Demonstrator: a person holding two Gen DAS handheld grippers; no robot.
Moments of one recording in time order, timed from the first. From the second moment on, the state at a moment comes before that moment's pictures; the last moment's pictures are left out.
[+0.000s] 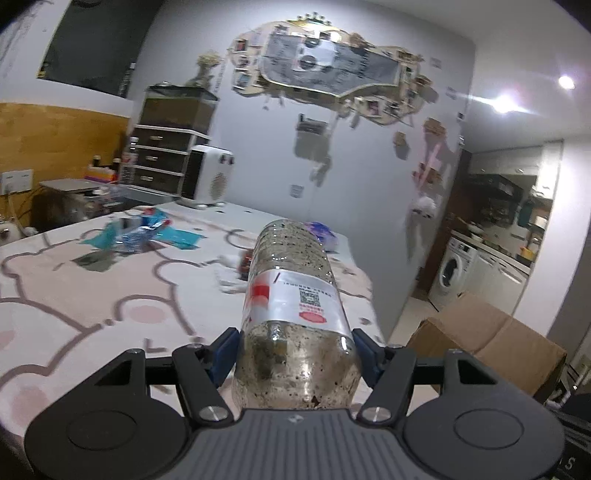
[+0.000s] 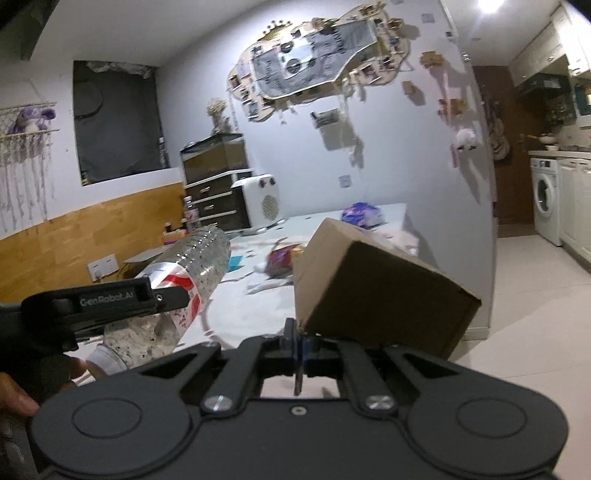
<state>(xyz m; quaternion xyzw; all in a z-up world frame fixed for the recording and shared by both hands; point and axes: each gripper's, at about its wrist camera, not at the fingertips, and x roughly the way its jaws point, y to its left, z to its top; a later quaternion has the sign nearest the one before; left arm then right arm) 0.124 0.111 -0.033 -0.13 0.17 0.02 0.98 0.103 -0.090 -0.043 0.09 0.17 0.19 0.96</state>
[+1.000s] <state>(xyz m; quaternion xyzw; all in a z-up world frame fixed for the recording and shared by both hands) 0.199 -0.113 -0.125 -0.09 0.30 -0.14 0.94 0.106 -0.283 -0.105 0.10 0.21 0.02 0.97</state>
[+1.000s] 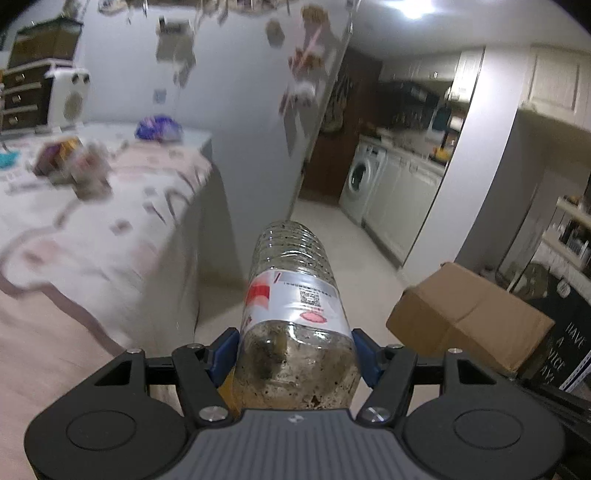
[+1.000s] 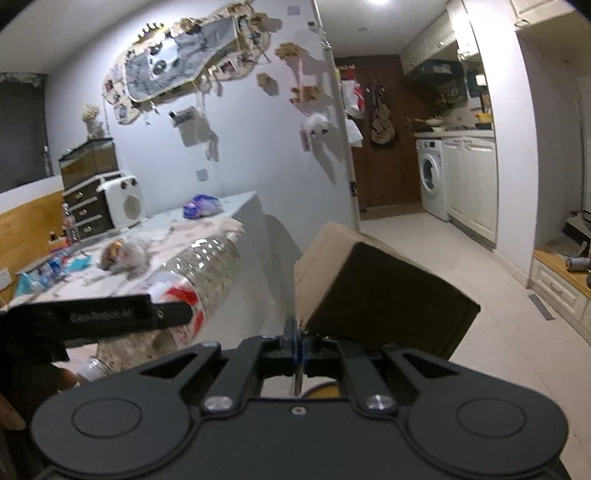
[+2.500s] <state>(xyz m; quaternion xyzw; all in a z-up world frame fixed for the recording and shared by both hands) 0.521 -0.183 -0.534 -0.05 0.59 -0.06 0.80 0.390 -0.345 -0.446 0.28 0.41 0.00 0.87</state>
